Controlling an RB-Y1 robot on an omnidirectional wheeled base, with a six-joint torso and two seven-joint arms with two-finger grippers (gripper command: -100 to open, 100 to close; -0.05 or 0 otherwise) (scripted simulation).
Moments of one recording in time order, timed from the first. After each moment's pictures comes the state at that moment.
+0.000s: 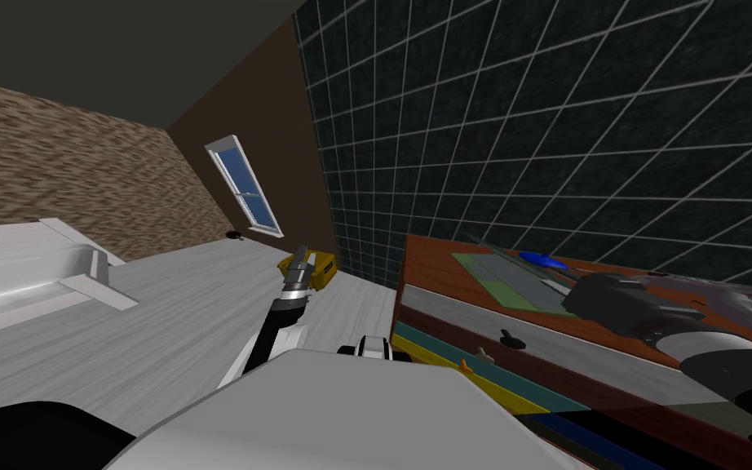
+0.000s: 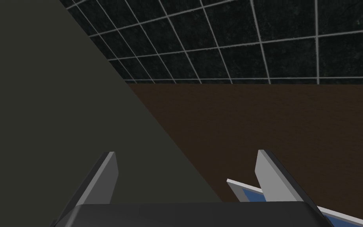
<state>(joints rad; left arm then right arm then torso) 0.47 0.02 0.05 -2.22 -0.06 -0.44 -0.04 1.42 -0.99 -1.00 -2.37 1.26 0.14 0.55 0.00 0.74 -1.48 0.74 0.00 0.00</state>
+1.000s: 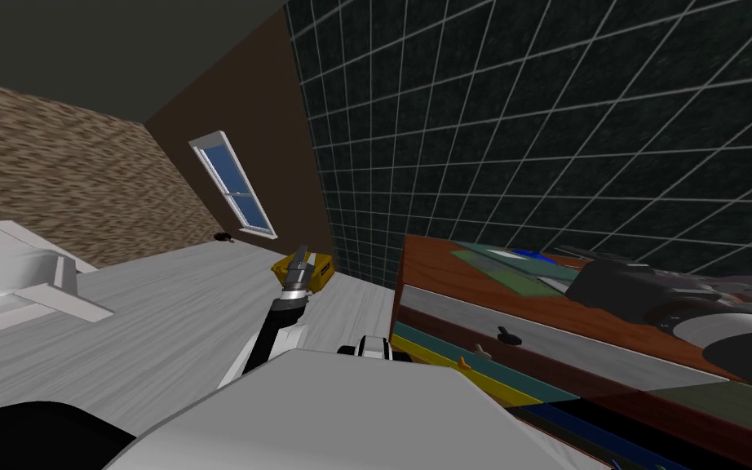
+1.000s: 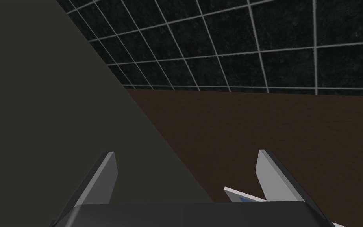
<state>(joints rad) 0.47 0.02 0.05 -2.22 -0.06 -0.44 -0.04 1.47 -1.00 -1.16 -2.39 1.21 0.06 0.48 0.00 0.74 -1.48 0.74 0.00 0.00</state>
